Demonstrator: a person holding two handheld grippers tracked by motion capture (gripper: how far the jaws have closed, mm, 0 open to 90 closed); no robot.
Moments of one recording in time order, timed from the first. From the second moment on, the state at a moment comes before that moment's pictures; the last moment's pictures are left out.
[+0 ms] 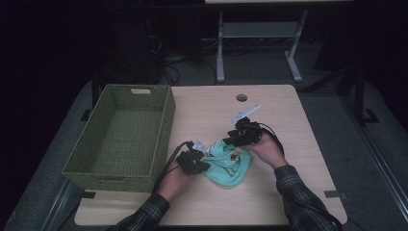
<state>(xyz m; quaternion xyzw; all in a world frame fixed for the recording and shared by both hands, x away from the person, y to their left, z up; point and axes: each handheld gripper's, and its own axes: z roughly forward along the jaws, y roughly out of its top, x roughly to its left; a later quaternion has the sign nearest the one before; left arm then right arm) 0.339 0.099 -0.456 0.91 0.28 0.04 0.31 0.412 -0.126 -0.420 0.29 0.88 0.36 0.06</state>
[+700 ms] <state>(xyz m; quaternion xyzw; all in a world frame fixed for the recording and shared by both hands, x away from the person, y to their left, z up) 0.338 0.099 -0.456 0.91 0.28 0.04 0.31 0.413 -0.121 -0.442 0.28 0.90 0.32 0.05</state>
